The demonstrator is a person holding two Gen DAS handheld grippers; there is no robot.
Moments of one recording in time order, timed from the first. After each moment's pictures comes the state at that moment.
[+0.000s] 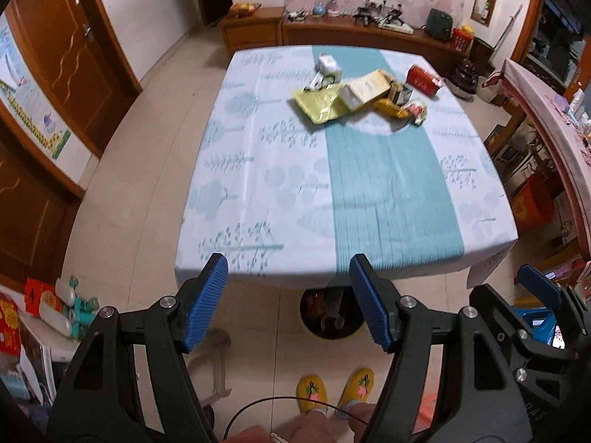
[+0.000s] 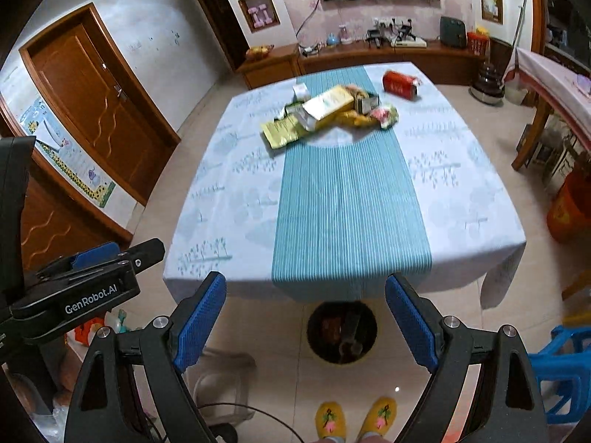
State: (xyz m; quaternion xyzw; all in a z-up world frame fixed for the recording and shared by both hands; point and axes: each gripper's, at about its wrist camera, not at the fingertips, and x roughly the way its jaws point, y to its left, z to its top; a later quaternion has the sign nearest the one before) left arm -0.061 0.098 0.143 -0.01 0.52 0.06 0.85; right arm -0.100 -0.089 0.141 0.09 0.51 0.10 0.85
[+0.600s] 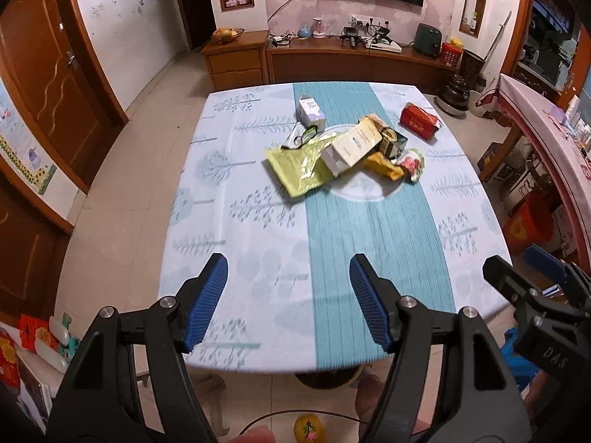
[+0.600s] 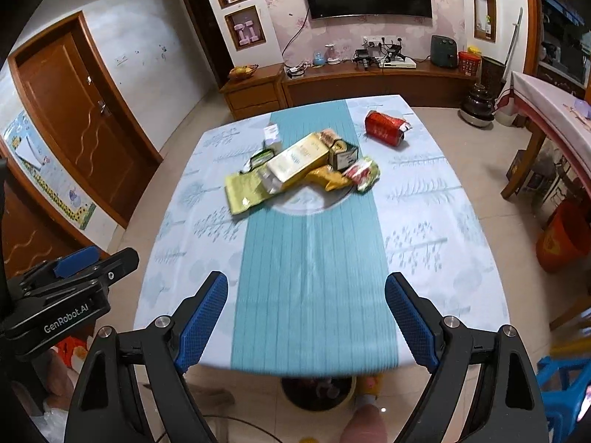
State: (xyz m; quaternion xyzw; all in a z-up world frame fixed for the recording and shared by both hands) left arm 0.081 0.074 0.144 0.00 0.48 0.04 0.87; right arm 0.060 -0.142 0.125 0.08 0.49 0.08 0.86
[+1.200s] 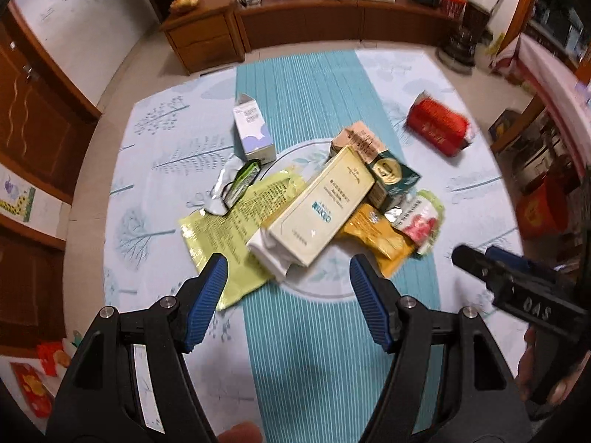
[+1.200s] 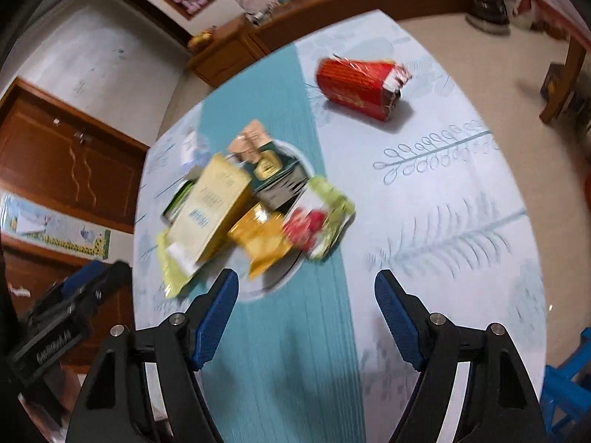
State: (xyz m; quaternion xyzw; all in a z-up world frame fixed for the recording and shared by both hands) left arm 0.340 -0.012 0.050 0.05 0.58 0.03 0.81; right arm 0.318 -0.244 -0.043 0.22 0.62 0.08 0.75
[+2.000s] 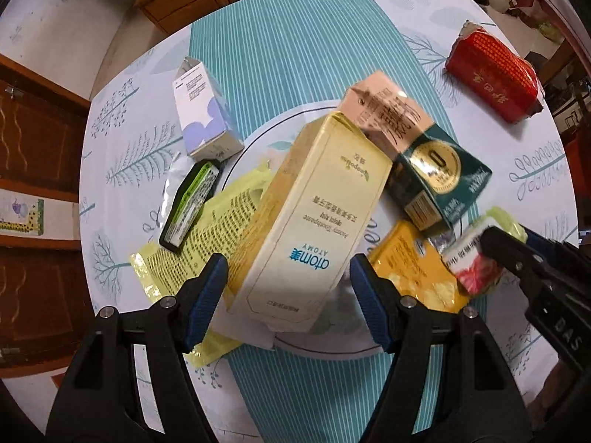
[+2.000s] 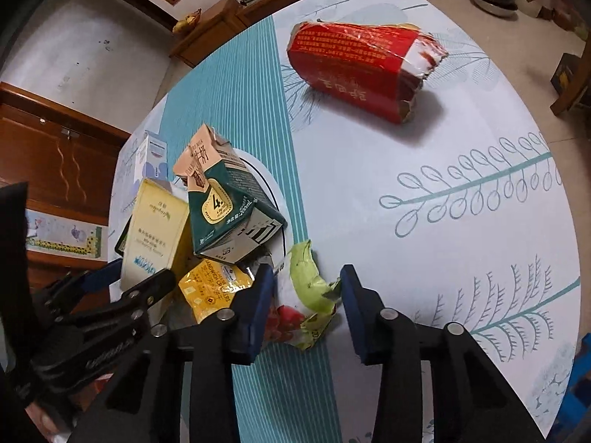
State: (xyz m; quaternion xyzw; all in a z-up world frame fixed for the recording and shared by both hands) left arm 0.419 -0.034 -0.049 0.11 0.65 0.04 0.75; right arm 0.376 -0.229 -0.107 0.21 0.64 0.10 0.73
